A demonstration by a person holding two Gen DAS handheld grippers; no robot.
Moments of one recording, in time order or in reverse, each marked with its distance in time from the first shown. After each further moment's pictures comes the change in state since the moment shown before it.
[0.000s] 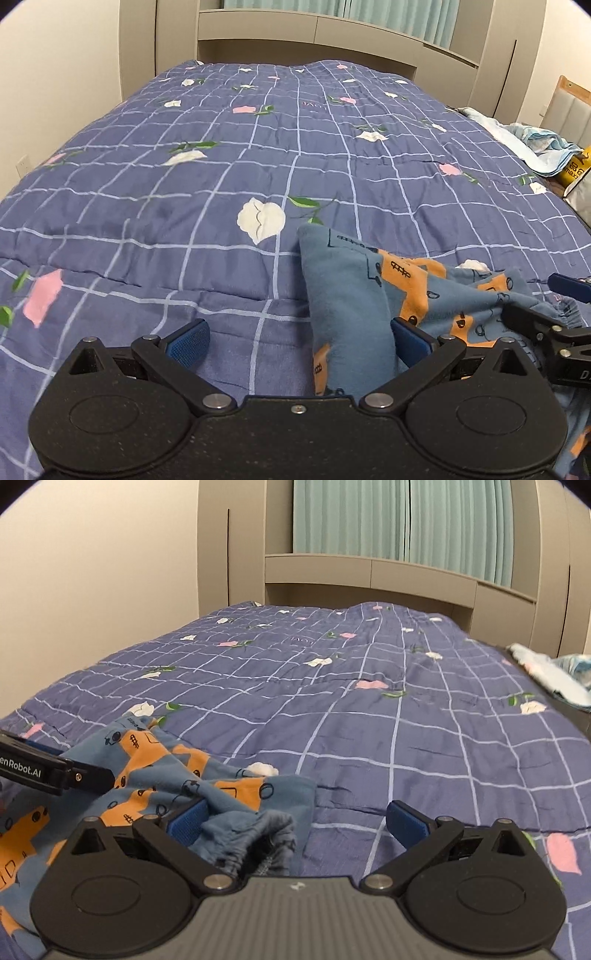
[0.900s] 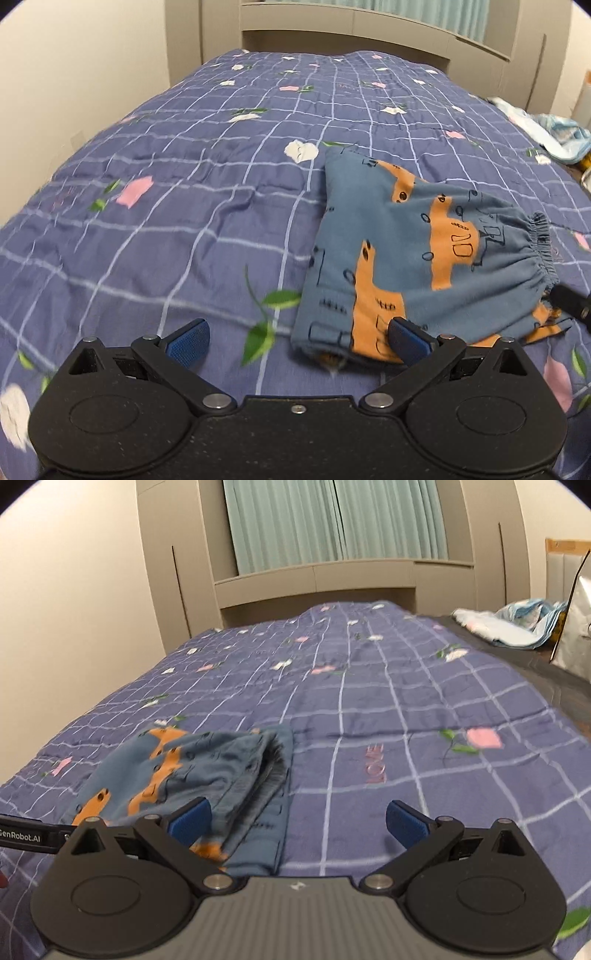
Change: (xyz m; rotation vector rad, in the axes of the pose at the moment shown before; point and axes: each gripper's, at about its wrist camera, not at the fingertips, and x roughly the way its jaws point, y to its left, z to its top) left arm -0.088 -0.017 -0.086 -0.077 0.036 0.131; right arm -0.104 0.000 -0.055 0.235 -0.023 -0.057
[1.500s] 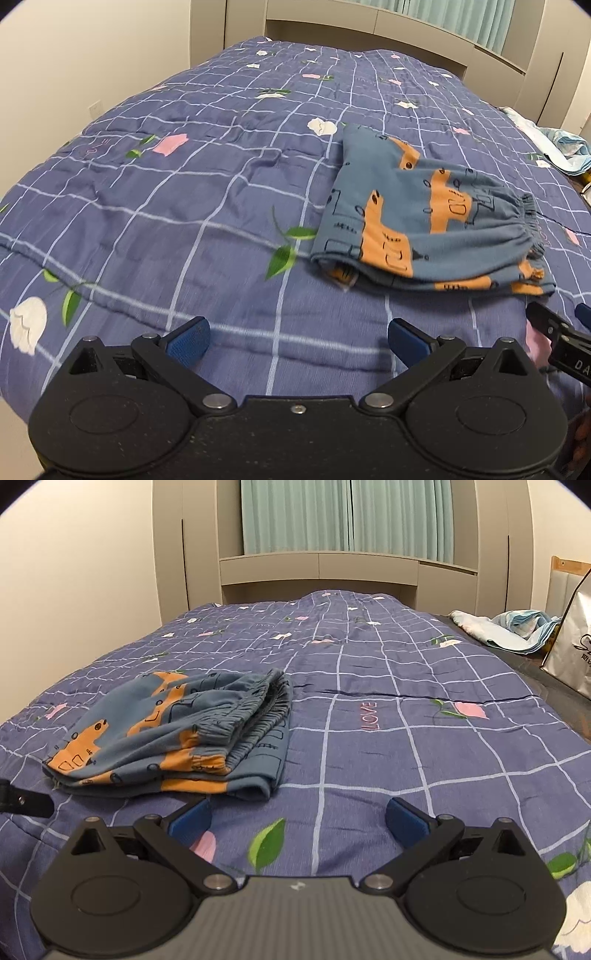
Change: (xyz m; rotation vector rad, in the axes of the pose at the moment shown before) left arm -0.034 0.012 -0.040 -0.072 0.026 0.004; right arm -0.016 0.019 -0.039 -0.112 0.018 -0.076
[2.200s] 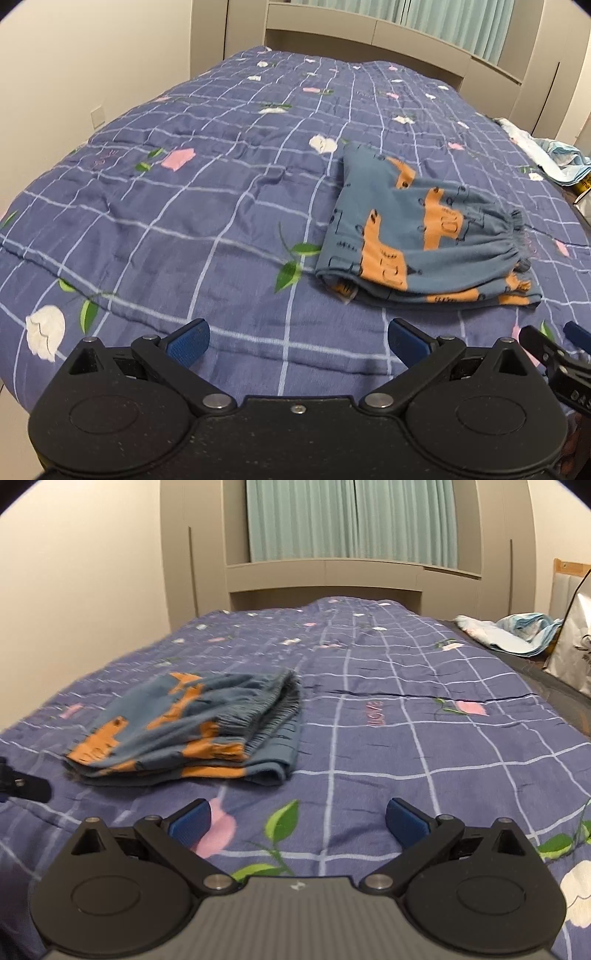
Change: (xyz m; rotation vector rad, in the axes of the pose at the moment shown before) left arm -0.019 0.007 0.009 -0.007 -0.034 -0.020; right arm -0.020 -0.004 -0.007 0.013 -0.035 0.080
